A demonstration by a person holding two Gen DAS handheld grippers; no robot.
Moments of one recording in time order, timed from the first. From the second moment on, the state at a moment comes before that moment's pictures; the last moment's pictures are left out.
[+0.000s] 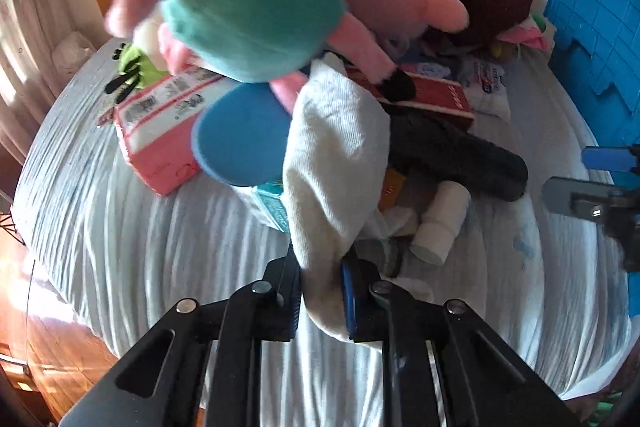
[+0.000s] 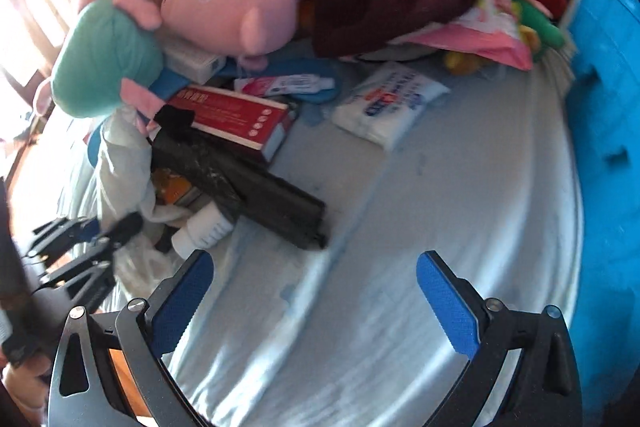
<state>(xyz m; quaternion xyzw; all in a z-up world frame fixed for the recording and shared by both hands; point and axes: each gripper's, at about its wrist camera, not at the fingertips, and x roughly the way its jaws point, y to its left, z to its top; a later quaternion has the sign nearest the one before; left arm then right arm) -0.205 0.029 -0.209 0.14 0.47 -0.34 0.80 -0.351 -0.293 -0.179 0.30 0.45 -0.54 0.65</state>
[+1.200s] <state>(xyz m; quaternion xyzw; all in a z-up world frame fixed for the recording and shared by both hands) -0.214 0.040 -0.162 0.13 0.44 -0.40 0.80 -0.311 -0.289 -0.200 0.22 0.48 -0.49 0.69</state>
